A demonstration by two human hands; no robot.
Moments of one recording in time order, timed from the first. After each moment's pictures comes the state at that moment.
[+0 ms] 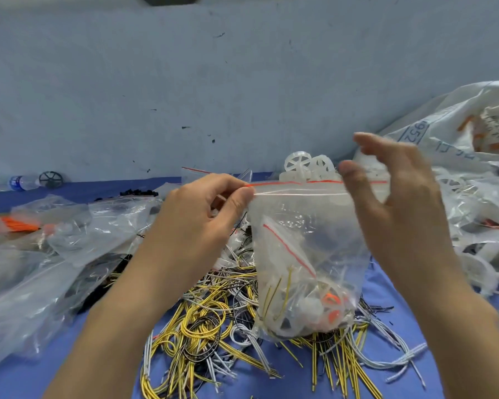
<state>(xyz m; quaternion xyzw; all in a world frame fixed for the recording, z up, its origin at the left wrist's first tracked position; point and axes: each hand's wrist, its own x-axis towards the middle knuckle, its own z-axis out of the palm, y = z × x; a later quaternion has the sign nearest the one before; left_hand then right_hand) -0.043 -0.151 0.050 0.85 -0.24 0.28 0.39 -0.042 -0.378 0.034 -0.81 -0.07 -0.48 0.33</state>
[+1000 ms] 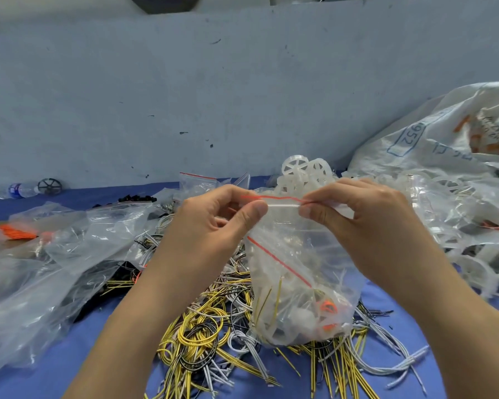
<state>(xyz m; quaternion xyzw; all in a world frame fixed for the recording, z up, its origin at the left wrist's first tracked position) -0.040 -0.163 0.043 0.80 -0.25 0.19 0.52 -0.043 -0.373 0.037 -0.85 -0.21 -0.40 0.27</state>
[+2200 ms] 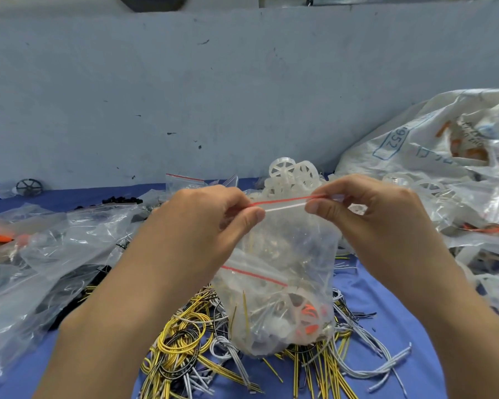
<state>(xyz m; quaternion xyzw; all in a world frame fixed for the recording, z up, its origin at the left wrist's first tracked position) -0.043 -0.173 0.060 0.89 -0.26 0.27 0.24 -0.049 -0.394 0.041 -0.83 -0.19 -0.40 0.35</state>
